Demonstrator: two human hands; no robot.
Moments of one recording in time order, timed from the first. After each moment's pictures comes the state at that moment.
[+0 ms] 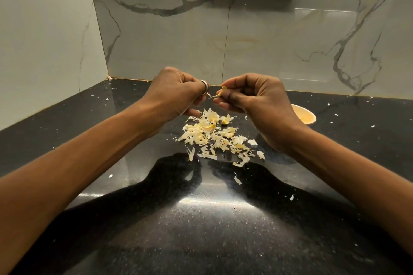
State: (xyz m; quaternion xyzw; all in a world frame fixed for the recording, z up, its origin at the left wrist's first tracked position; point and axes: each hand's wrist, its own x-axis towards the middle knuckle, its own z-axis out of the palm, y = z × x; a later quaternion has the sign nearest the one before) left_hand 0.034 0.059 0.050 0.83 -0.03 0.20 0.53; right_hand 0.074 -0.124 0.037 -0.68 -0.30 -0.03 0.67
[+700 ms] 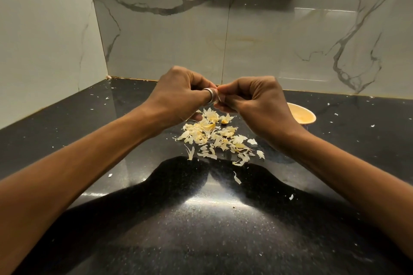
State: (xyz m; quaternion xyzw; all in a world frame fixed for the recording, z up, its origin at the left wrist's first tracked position) left_hand 0.034 0.055 0.047 0.85 -0.10 0.21 0.46; right_hand 0.077 -0.123 0.033 -0.75 -0.37 -0.15 0.52
